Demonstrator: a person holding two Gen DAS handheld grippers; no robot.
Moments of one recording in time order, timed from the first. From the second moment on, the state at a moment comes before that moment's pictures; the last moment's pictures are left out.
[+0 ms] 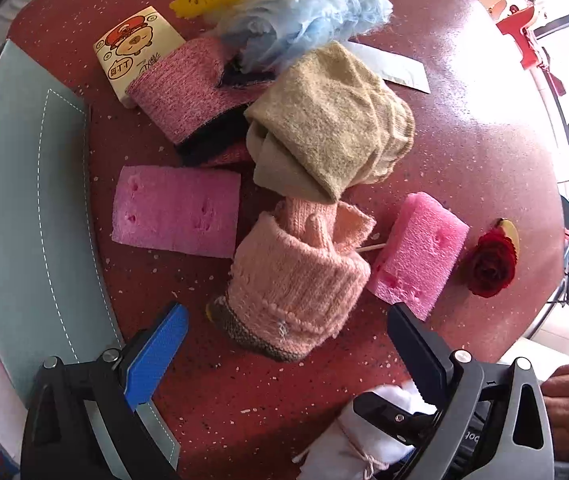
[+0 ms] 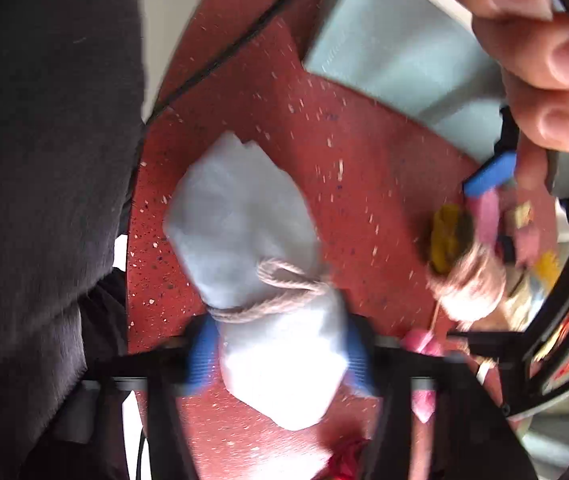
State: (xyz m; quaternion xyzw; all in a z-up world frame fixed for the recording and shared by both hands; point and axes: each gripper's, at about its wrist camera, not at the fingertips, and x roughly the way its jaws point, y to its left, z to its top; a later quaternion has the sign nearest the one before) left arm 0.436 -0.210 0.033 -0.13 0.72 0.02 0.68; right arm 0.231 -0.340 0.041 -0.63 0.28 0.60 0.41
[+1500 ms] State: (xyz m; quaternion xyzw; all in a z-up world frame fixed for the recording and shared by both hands) left arm 0.403 -0.335 -0.011 -0.03 0.75 -0.01 0.67; right arm 0.398 -0.397 0.036 -0.26 0.66 0.35 0.61
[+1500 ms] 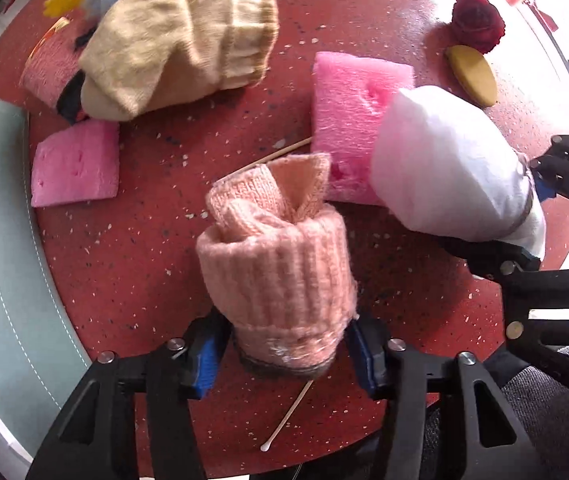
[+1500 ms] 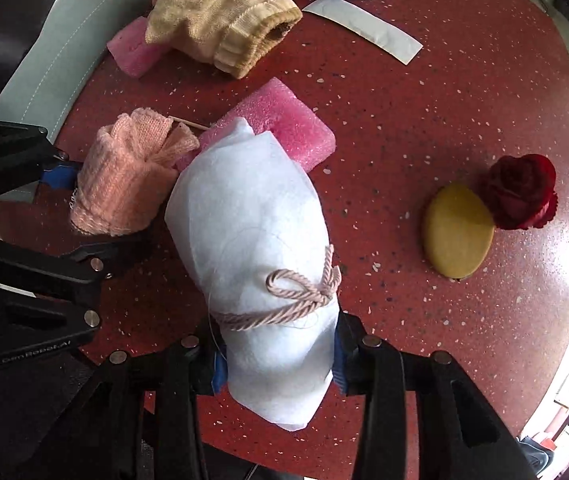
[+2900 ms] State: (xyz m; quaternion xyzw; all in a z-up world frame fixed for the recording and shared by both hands) left arm 0.380 -0.256 -0.018 -0.03 0.75 -0.01 0.66; right arm 0.434 -0.407 0.048 -0.28 0.66 0.29 0.63
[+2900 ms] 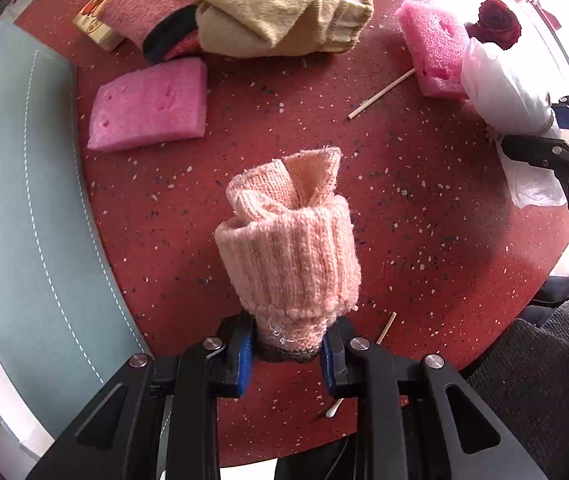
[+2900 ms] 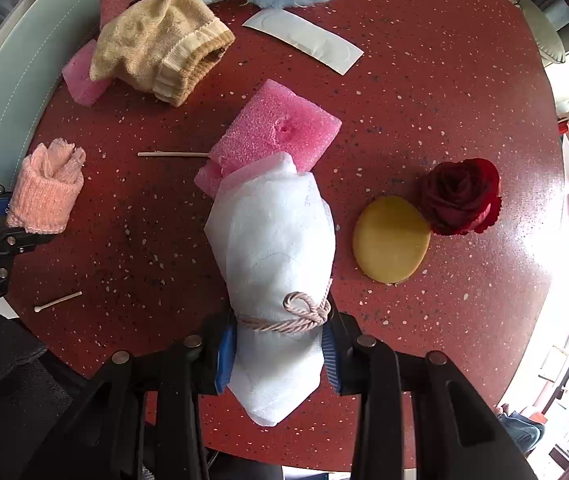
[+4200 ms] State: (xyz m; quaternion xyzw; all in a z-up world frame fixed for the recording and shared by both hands) left arm 0.361 -0.207 0.163 -0.12 0.63 0.01 0.77; right arm 0.428 -0.380 0.180 -0.07 0.60 0.35 0.72
